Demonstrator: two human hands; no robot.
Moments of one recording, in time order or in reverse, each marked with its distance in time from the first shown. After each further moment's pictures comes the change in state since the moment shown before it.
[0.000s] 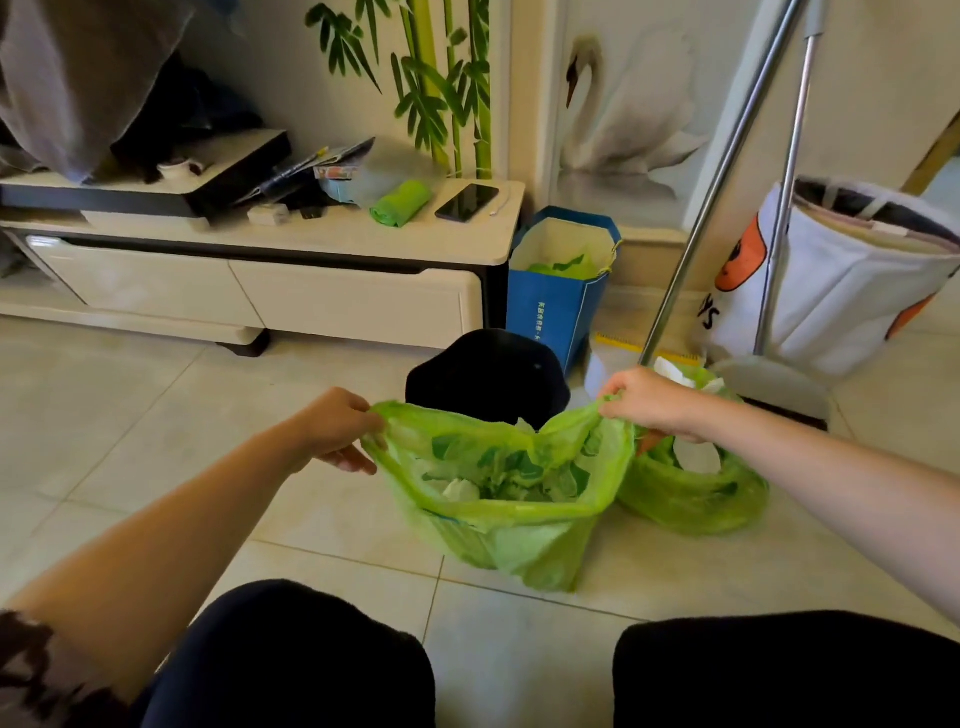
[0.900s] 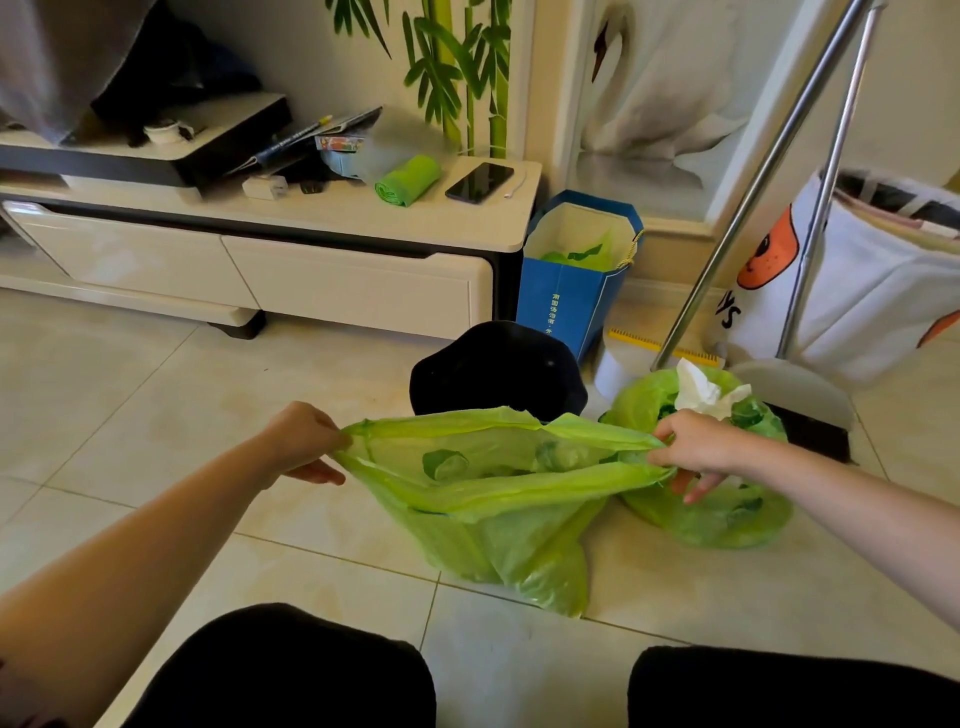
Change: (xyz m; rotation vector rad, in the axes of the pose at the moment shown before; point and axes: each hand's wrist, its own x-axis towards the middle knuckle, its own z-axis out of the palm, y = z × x) left_hand 0.041 -0.052 -0.018 -0.030 0.093 -0.163; right_hand 0.031 0.048 0.011 -0.083 -0.114 0.246
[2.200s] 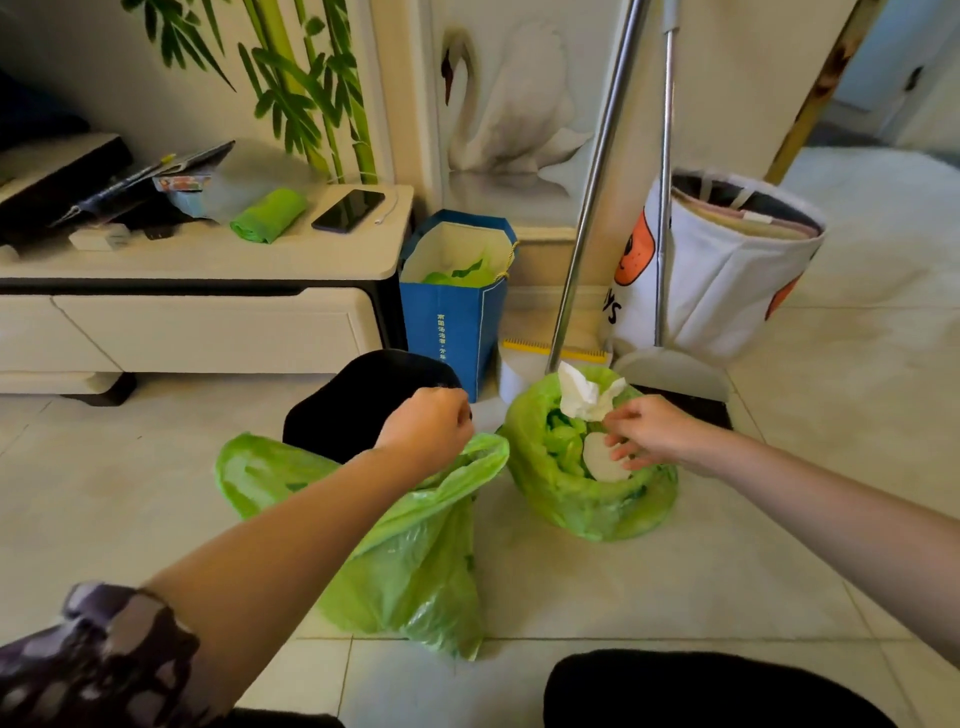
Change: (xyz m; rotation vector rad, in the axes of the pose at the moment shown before) left_hand -0.022 0.172 0.189 0.528 0.111 0.783; right_hand 0.014 0.089 -0.047 0.524 0.216 -0.025
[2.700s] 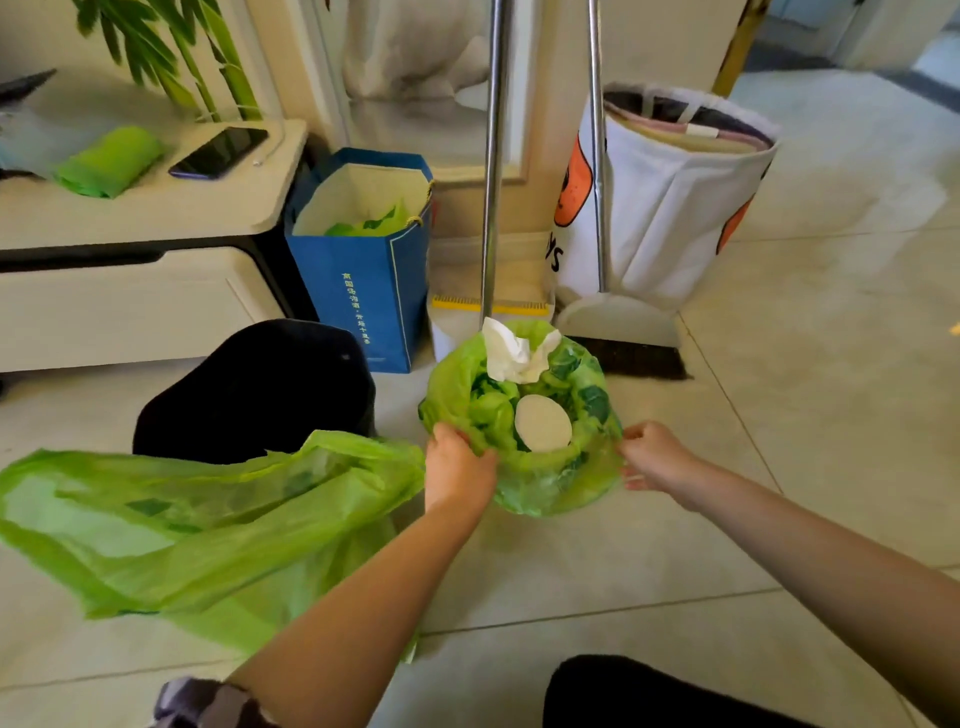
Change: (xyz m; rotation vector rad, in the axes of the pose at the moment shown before) left_hand 0.008 0.081 0.158 -0.535 -0.021 -0.424; right_hand 0.043 0.136 -0.019 0.149 0.209 0.239
